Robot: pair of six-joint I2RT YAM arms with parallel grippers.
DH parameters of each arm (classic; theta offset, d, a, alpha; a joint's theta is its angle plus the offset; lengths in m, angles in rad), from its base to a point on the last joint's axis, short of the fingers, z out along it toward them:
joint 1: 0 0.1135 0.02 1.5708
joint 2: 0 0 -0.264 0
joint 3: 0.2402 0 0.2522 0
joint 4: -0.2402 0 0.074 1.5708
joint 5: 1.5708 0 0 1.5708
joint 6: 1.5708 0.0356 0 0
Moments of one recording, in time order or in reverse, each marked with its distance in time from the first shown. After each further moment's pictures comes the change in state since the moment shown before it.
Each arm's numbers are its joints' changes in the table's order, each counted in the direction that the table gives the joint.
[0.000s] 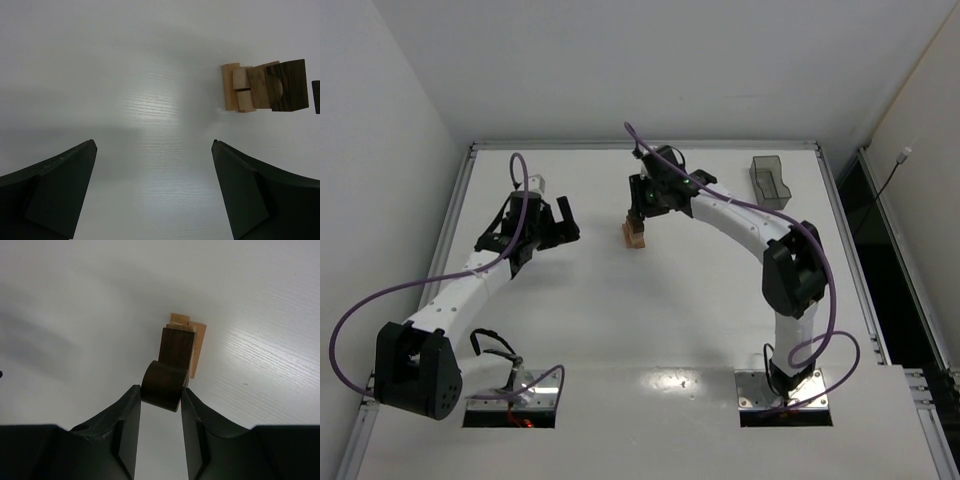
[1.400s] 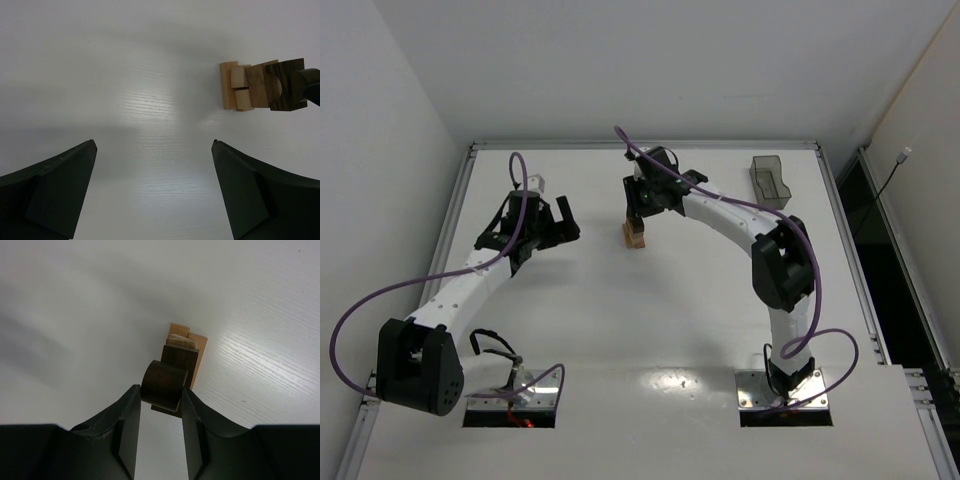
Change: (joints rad) left arm 0.019 -0.017 0.000 0.008 0.036 -0.004; right arm 0.005 -0.078 0.045 0.029 -0.008 -0.064
